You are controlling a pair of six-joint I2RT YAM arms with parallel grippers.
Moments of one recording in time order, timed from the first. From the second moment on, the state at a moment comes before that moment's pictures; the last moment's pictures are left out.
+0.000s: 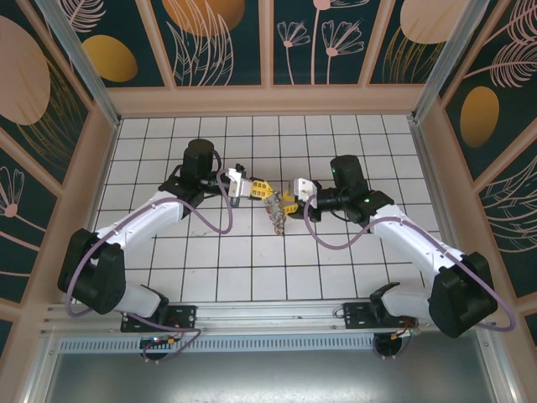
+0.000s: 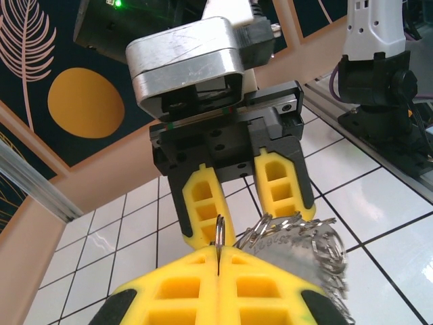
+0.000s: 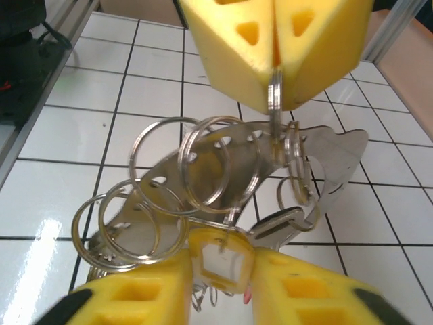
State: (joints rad) left arm -0.48 1.45 0.98 0.11 1.17 0.80; right arm 0.51 1.24 0.85 -0.23 -0.83 -0.76
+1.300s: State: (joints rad) left arm -0.48 1.45 0.99 0.11 1.17 0.79; right arm 0.54 1.26 0.83 -0.14 -0.83 -0.73
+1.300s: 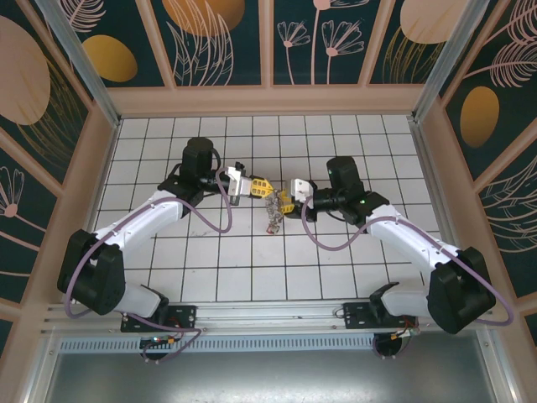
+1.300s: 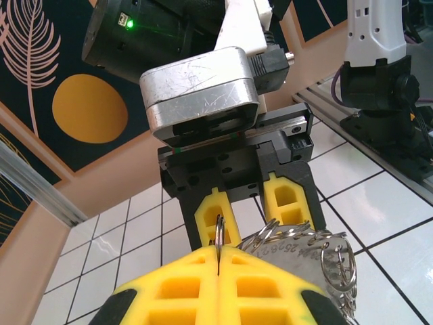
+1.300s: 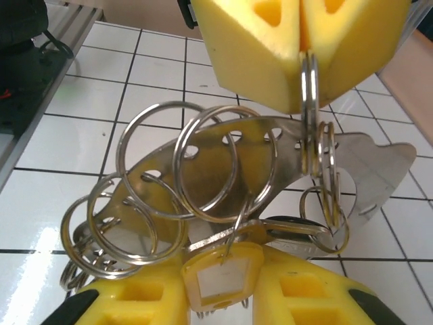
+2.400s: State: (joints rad) left arm -0.48 1.43 0.98 0.09 1.08 0.80; right arm 0.48 1.12 0.82 -0.26 -0.64 -0.77
